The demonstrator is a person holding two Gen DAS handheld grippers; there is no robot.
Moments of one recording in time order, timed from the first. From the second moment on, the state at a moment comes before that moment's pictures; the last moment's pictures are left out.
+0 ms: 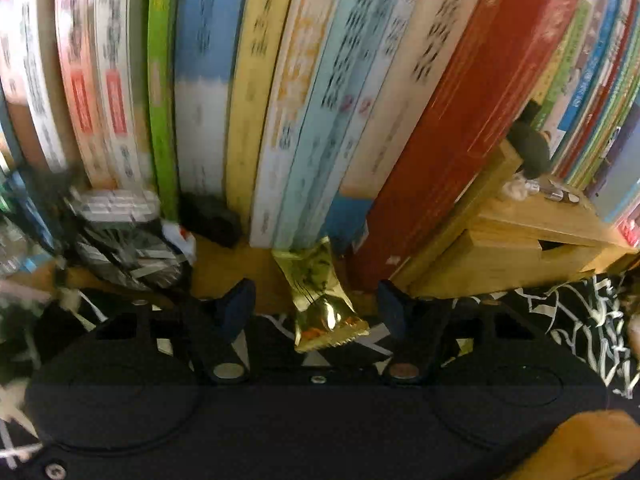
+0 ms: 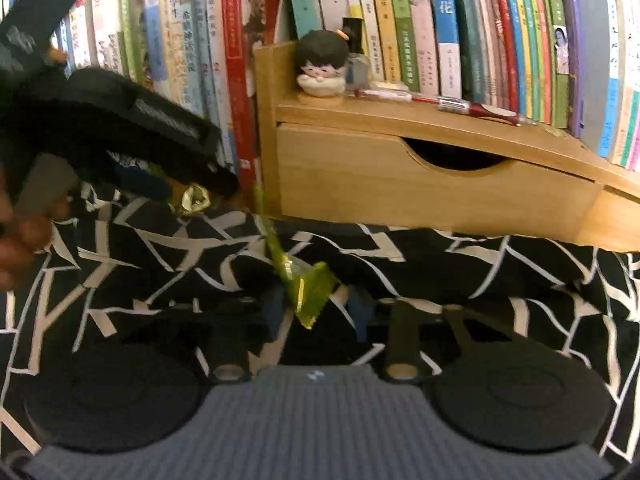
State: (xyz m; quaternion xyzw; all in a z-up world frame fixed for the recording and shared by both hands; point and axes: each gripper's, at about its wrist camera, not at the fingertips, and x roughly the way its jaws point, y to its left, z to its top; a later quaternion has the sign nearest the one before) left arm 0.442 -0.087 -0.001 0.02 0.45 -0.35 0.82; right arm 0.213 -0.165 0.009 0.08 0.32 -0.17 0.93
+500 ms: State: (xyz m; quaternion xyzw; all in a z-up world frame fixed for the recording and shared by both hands) left arm 0.413 -0.068 0.007 0.01 0.38 -0.36 0.85; right arm 0.190 -0.156 0.031 0.06 0.27 -0.18 0.94
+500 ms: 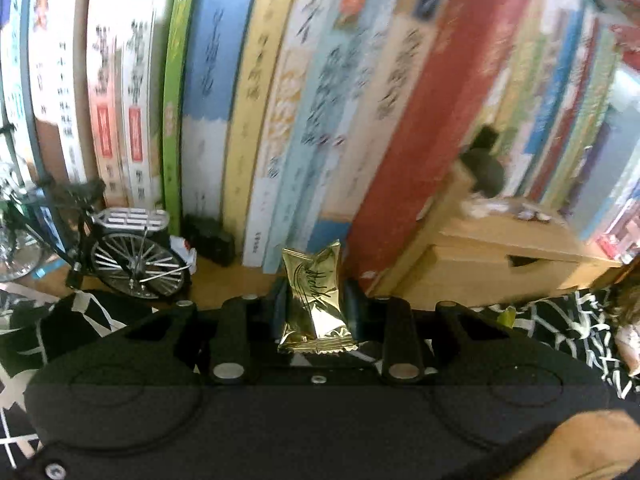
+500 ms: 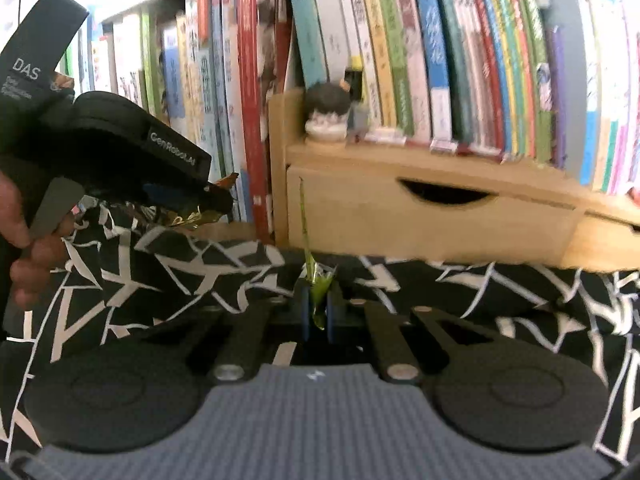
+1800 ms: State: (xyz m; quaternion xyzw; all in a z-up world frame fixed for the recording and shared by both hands) left arm 0.109 0.230 0.195 0.06 0.25 -0.43 0.87; right arm -0.054 0.074 0.189 0.10 0.19 -0.17 0.96
